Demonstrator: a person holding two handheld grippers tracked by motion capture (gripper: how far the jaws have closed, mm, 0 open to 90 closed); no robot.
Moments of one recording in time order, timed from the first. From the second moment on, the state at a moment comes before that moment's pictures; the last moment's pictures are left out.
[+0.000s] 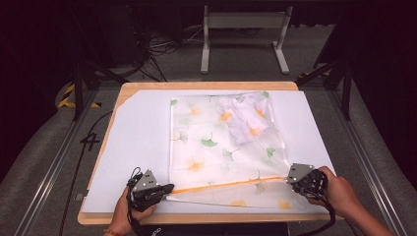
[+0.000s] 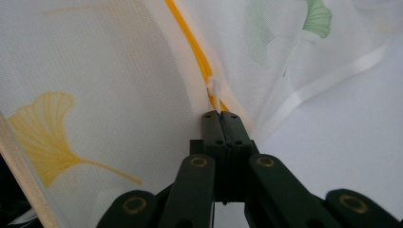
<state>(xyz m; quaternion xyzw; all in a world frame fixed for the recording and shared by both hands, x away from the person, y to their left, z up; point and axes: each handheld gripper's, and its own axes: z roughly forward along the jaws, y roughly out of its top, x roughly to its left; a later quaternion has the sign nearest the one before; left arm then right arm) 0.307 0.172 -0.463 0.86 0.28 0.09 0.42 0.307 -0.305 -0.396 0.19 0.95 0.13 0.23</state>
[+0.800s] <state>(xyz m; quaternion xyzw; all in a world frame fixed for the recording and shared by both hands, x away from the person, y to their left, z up) 0.301 0.177 -0.460 0.85 0.27 0.10 0.44 0.305 -0.339 -0.399 0.23 0.93 0.20 0.22</state>
